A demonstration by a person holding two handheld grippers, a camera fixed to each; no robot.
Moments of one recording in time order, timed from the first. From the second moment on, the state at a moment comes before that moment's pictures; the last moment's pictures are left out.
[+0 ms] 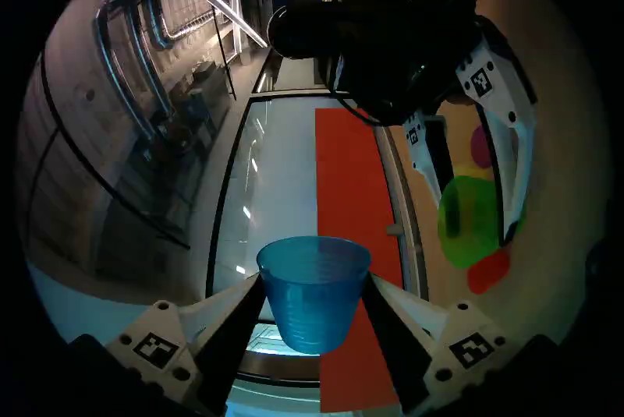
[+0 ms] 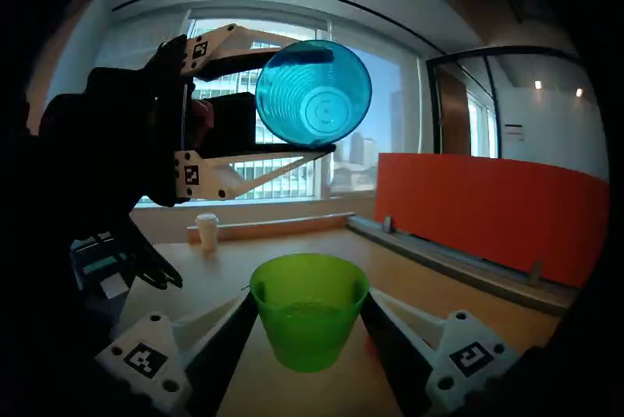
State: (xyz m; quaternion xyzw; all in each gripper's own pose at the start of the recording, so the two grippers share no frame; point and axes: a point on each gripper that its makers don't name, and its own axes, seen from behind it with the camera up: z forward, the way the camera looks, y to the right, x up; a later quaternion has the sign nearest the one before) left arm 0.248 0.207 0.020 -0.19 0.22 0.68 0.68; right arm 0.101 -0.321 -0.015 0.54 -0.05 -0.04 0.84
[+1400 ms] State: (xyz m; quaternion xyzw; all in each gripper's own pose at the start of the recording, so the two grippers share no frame) left arm 0.260 0.187 0.041 -0.30 0.10 0.24 0.92; right arm 0.115 -0.313 -0.018 0.53 -0.04 -0.04 0.84
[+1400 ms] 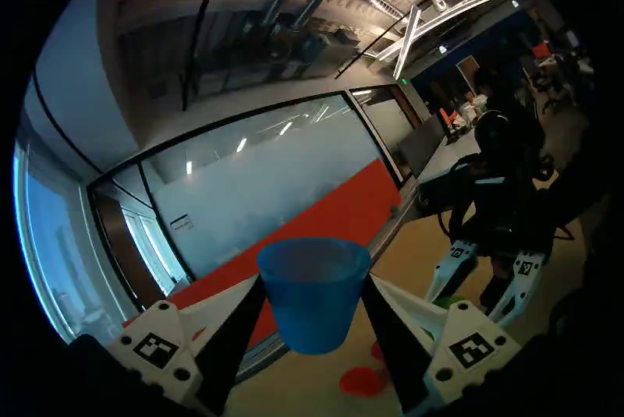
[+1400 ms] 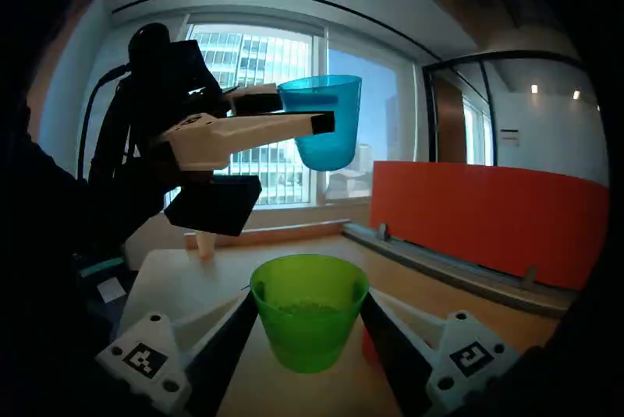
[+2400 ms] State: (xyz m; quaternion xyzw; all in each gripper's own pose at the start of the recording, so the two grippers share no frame) left arm 0.258 0.173 0.048 -0.33 0.02 -0.01 0.94; right arm 0.120 -0.312 -0.021 0.53 -0.03 -0.04 0.85
